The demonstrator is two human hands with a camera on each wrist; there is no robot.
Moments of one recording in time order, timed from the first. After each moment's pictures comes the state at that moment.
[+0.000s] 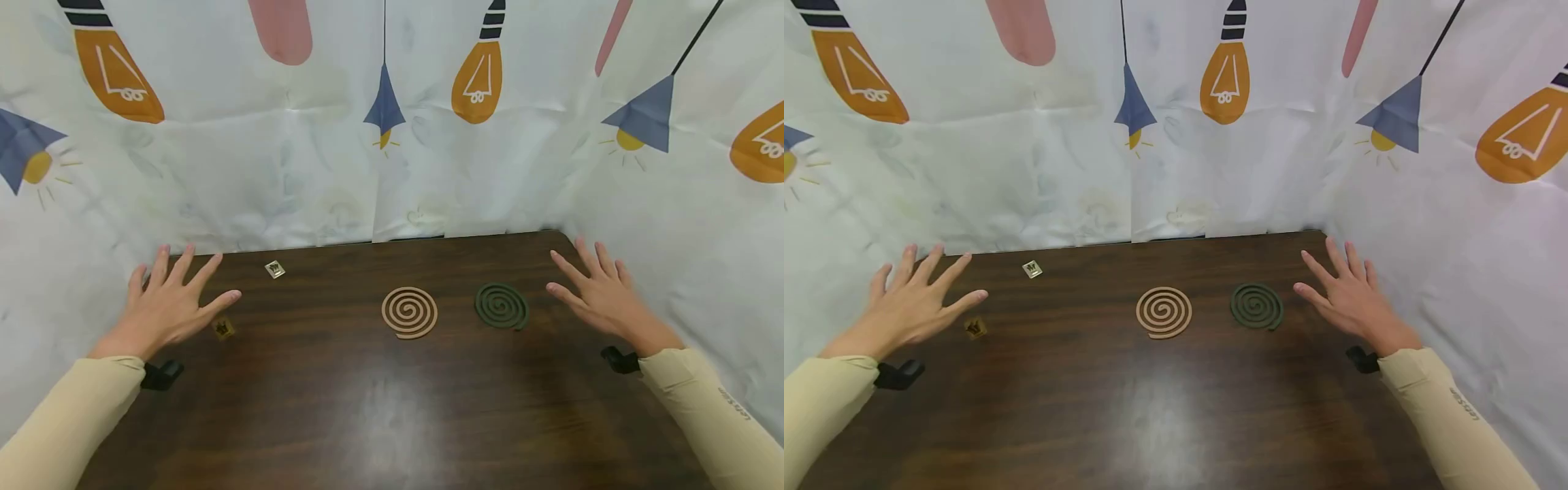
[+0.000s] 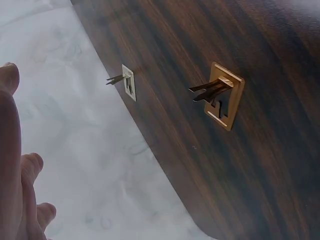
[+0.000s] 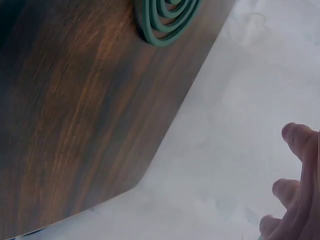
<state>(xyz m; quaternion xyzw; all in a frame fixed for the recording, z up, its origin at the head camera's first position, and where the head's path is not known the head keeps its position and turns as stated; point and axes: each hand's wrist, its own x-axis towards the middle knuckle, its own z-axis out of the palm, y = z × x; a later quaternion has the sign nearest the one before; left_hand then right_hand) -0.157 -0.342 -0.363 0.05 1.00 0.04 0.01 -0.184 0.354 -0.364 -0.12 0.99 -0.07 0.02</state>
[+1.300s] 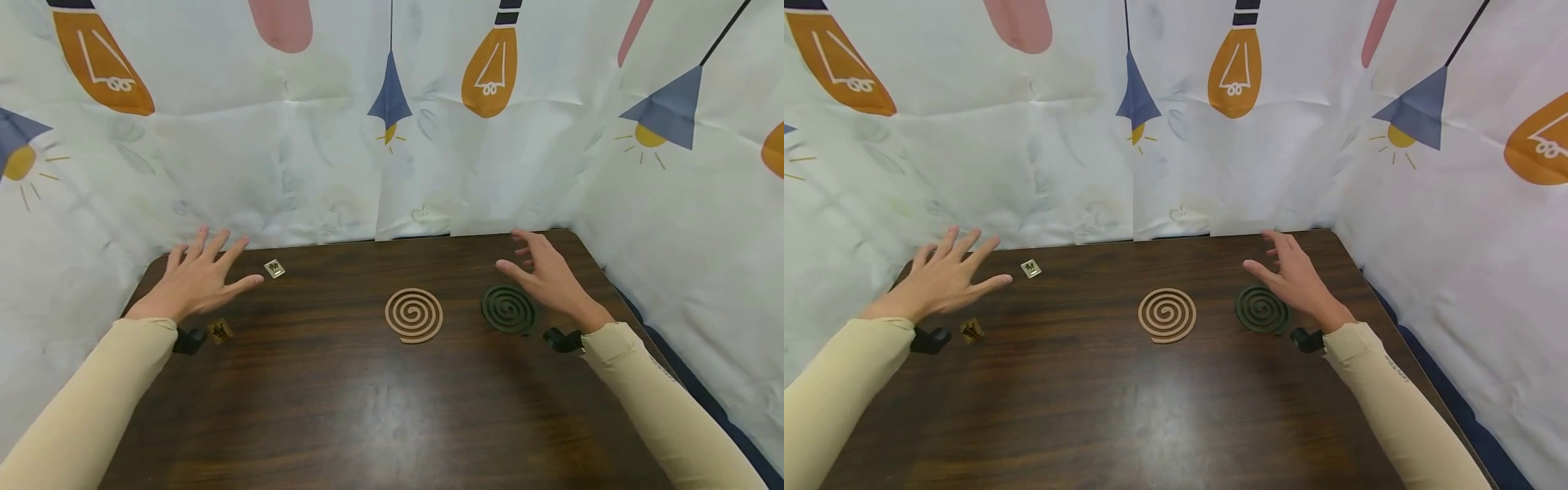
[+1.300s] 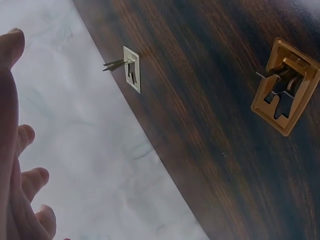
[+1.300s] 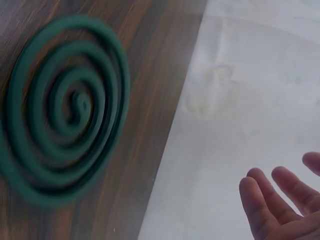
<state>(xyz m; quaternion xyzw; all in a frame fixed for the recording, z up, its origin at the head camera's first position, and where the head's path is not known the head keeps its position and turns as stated) -0.225 -0.331 -0.369 0.09 0.99 0.02 0.07 -0.241 0.267 -0.379 -0.16 0.94 -0.31 -0.03</state>
